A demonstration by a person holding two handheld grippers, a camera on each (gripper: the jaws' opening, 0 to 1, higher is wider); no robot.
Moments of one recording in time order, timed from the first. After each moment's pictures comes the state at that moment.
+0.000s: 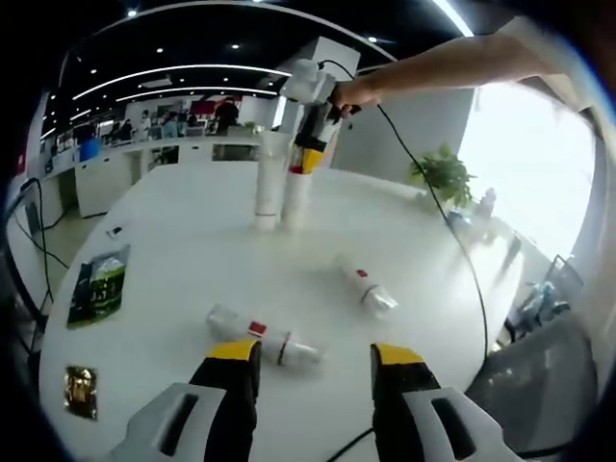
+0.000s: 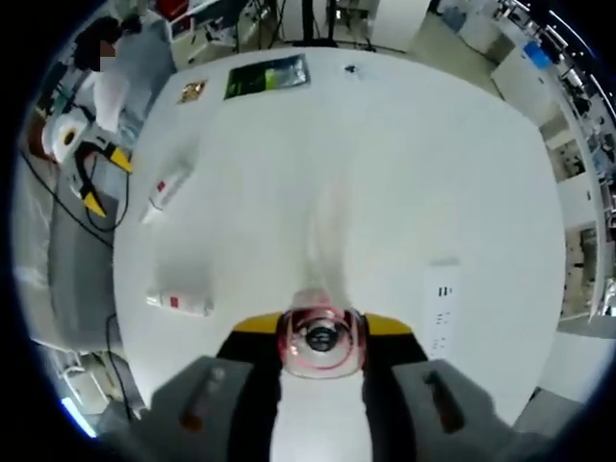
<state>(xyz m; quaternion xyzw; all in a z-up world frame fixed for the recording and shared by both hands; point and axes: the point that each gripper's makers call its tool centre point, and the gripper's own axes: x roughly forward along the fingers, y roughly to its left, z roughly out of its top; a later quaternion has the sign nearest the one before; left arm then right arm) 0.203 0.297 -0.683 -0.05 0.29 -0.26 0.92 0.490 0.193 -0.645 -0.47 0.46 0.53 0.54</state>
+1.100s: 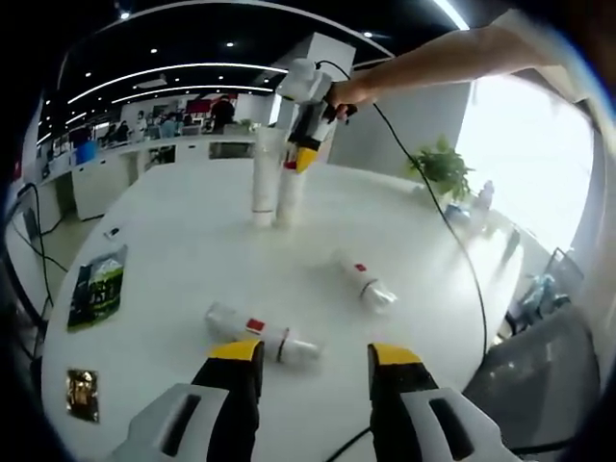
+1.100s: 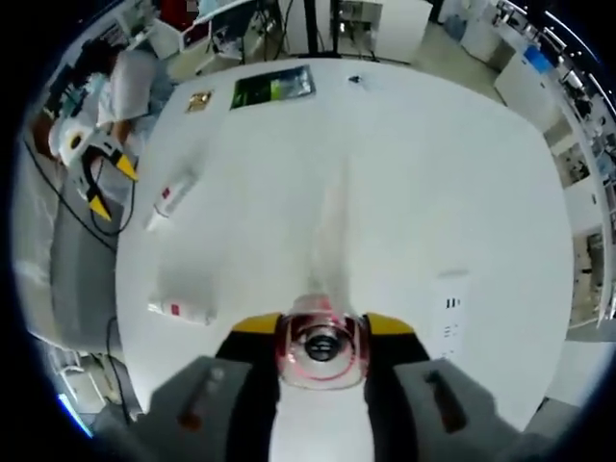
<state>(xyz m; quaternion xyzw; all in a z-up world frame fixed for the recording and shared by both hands) 0.202 0.296 -0.686 -0.03 0.30 -0.26 0.92 0.489 0.200 -0.652 -0.45 0.44 0.56 0.54</state>
